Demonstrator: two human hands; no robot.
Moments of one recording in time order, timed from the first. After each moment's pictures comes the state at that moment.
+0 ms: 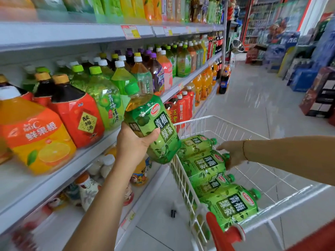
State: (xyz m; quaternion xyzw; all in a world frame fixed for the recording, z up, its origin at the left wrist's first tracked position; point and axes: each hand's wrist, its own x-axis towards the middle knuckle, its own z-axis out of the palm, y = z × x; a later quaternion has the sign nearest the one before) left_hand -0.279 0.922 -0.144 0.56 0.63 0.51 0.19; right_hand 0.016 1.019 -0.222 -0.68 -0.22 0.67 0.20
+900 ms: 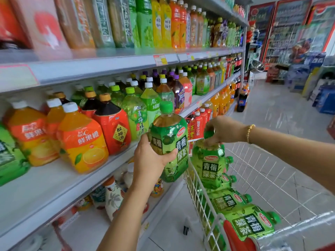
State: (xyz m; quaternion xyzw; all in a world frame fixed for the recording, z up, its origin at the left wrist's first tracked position) left_hand -0.284 0.874 -0.124 0.54 0.64 0.52 0.13; right_hand -0.077 0.975 -0.062 -0.53 -0.84 0.07 0.05
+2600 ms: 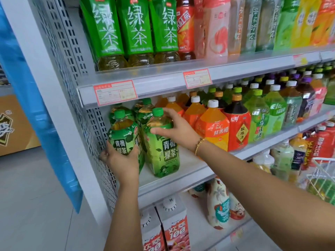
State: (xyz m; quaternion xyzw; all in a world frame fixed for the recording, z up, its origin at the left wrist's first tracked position) left_hand -0.593 0.708 -0.123 0.16 0.75 0.63 -0.14; right_hand -0.478 0.830 -0.059 -0.13 -0.84 0.40 0.35
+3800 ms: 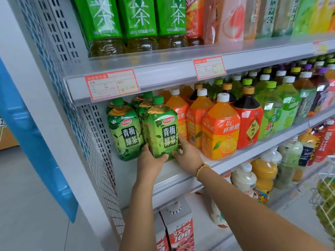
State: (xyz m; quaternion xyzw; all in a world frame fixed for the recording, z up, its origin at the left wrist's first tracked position) left_hand -0.609 0.762 -0.163 0.31 0.81 0.49 0.10; right_hand -0.511 0.860 -0.168 -0.27 -0.82 0.39 0.31
